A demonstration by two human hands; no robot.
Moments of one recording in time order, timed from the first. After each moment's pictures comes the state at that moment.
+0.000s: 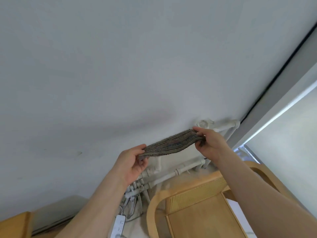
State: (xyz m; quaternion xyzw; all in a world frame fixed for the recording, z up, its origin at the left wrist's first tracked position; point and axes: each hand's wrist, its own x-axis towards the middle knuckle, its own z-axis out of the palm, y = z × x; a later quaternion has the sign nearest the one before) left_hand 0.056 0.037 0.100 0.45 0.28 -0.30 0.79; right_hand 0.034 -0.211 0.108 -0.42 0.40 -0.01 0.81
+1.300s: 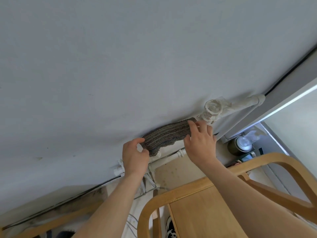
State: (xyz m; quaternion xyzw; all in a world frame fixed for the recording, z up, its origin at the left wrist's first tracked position) left_hand 0.106 -0.037 -0.046 0.88 0.12 -0.10 0.44; right_hand 0.077 -0.228 -0.059 -0.96 0.21 -0.01 0.19
